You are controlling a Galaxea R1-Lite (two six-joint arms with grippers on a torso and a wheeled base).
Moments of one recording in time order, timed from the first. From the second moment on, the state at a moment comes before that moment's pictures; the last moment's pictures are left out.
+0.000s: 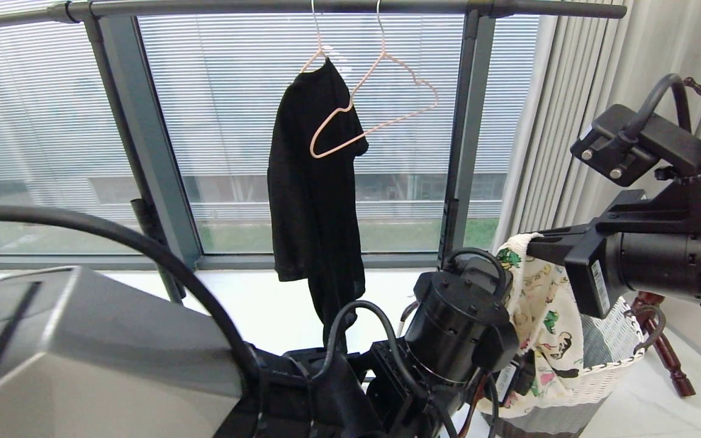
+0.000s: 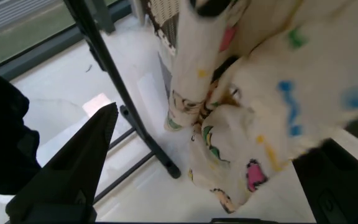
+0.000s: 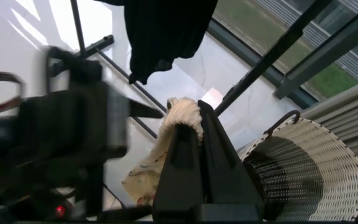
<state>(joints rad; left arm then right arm) -1.03 2.08 -1.15 -0.52 0.23 -0.07 0.82 1.37 -1.12 0.16 -0.15 -0.13</state>
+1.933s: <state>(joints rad) -0.95 2.14 -0.96 -0.60 0.35 -0.06 0.70 1.32 -1.12 0.15 0.03 -0.13</state>
